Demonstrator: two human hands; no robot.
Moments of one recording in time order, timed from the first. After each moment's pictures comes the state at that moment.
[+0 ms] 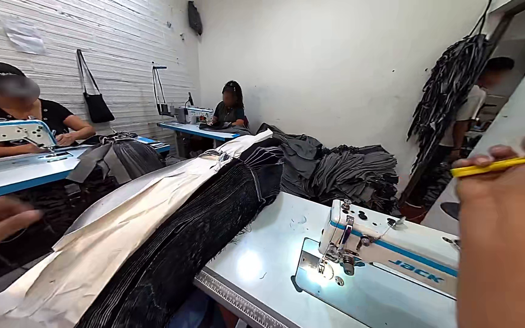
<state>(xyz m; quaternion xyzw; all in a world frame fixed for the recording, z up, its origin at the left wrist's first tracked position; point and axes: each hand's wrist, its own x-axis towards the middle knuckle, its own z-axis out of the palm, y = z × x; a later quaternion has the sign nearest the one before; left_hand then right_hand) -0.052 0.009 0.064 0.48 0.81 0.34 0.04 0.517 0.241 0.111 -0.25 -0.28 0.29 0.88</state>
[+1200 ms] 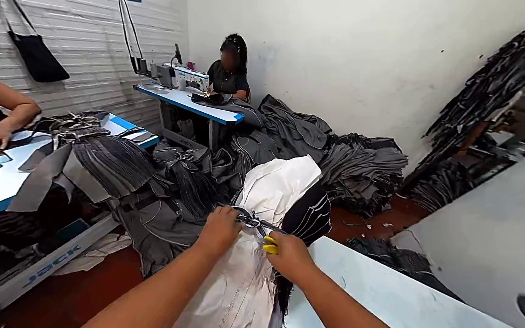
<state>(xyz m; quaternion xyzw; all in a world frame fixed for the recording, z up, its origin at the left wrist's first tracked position) -0.086 0.440 0.054 0.73 0.63 0.13 0.24 0.115 0.436 0.080 -0.56 -0.79 0.26 0.00</state>
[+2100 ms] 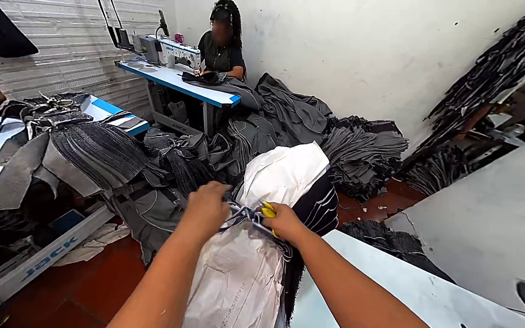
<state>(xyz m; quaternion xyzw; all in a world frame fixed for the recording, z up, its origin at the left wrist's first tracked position) -0.125 0.459 0.092 0.66 0.68 0.19 0.25 0.086 0.510 0.054 -0.58 -0.69 0.42 0.10</state>
